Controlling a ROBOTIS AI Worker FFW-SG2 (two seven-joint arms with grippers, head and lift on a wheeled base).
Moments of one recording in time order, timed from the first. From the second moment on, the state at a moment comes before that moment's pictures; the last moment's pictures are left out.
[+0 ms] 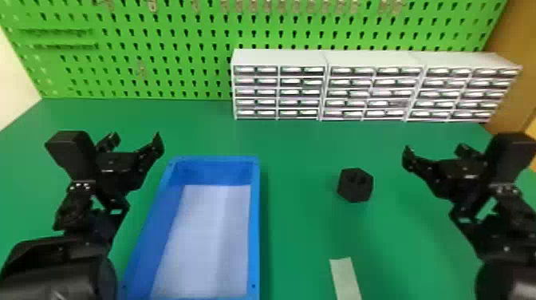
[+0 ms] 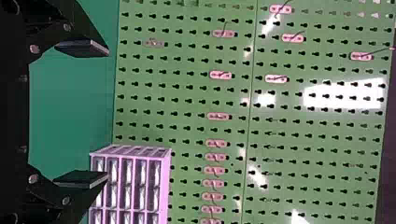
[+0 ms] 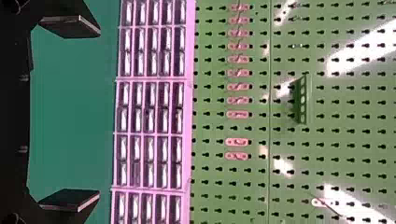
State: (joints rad) left arm 0.00 0.00 0.19 -1.76 0.07 0.13 -0.21; right arm -0.02 -0.06 -0.23 -1.82 -0.04 0.29 0.25
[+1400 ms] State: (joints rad) left arm -0.01 0.00 0.18 -1.75 0.06 0.13 -0.21; right arm -0.47 -0.14 -0.22 -1.50 -0.05 0.81 0.25
